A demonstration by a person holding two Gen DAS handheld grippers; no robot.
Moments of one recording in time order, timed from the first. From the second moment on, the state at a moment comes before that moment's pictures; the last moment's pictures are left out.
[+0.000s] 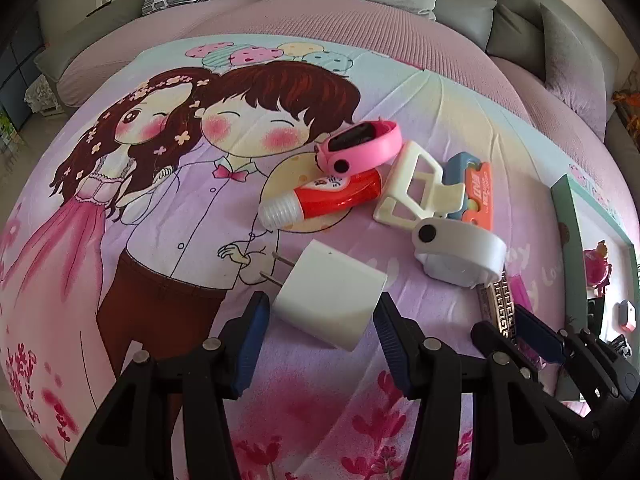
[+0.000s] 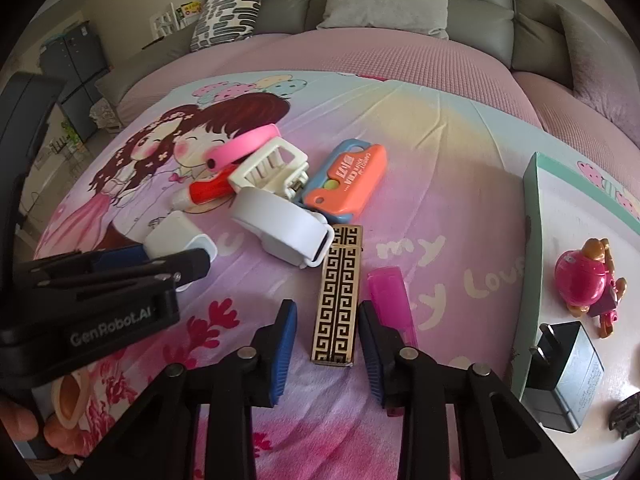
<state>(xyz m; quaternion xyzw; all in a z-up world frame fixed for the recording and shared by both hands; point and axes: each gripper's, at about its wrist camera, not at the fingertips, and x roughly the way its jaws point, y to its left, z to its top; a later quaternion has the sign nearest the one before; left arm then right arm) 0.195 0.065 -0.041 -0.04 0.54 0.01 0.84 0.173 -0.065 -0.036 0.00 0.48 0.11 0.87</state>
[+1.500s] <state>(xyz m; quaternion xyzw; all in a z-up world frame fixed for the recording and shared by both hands) 0.195 0.043 -0.007 0.00 0.49 0.05 0.87 0.159 -0.093 -0.007 0.05 0.42 0.10 0.90</state>
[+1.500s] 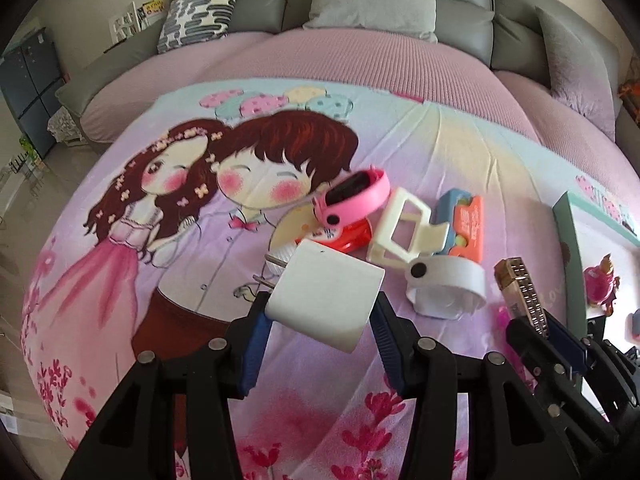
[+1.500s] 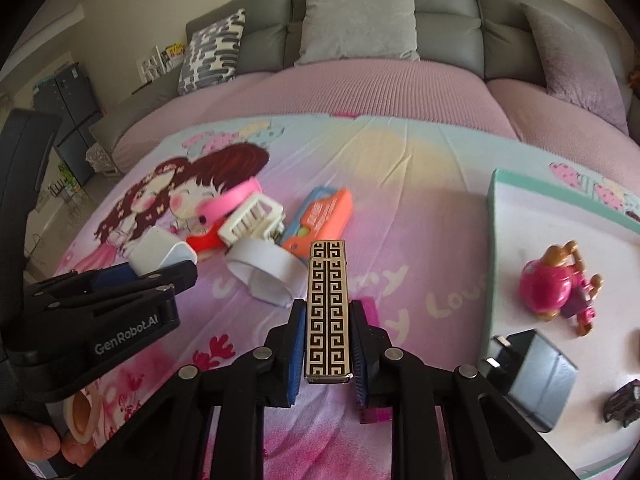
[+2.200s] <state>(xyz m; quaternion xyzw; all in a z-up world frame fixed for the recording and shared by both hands) 0.186 -0.035 0.039 0.04 0.41 -0.04 0.91 0.144 -0.168 0.022 0.09 0.38 0.01 0.92</state>
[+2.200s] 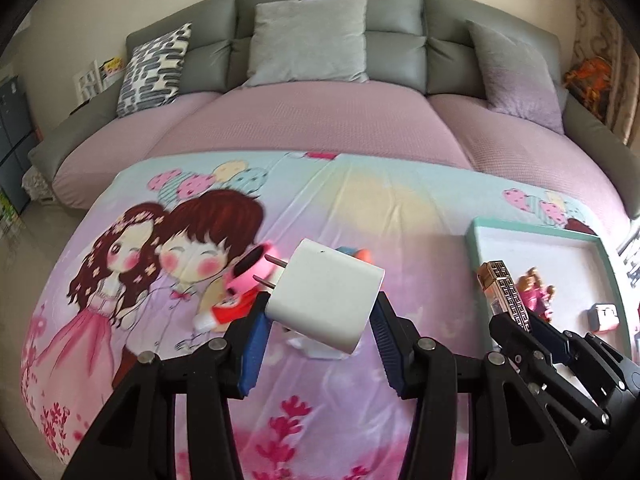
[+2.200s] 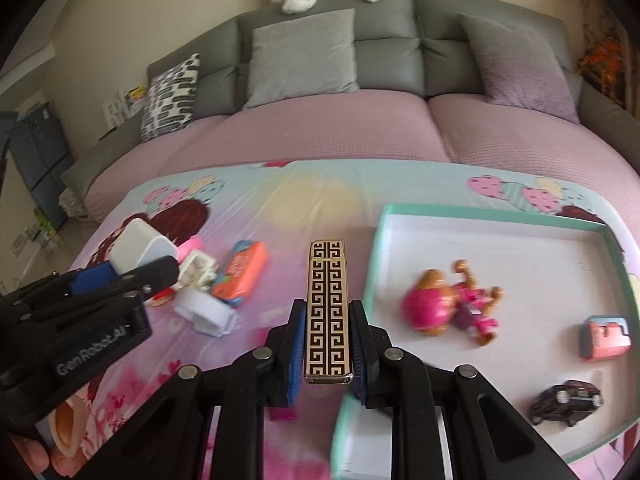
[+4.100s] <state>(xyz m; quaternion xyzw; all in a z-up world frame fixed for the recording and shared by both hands) 0.164 -0.209 0.002 0.12 0.43 -0.20 0.87 0.108 -0.322 -0.005 0.18 0.42 -0.16 0.87</state>
